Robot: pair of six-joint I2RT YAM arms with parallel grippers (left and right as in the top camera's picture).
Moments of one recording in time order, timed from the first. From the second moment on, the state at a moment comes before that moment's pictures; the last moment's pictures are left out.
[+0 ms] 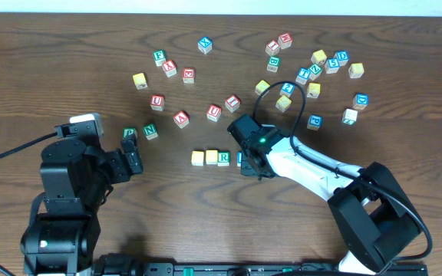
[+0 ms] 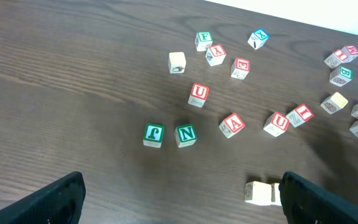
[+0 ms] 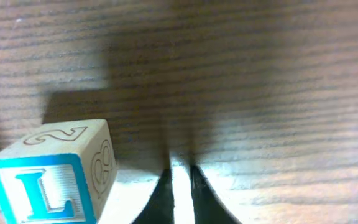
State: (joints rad) left arm -0.01 0.74 0.90 -0.80 0.00 -0.20; right arm 0.68 1.83 1.07 -0.69 0.14 0.76
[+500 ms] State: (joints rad) left arm -0.01 0.74 0.90 -0.80 0.00 -0.20; right arm 0.71 1.83 1.07 -0.59 0.15 0.76
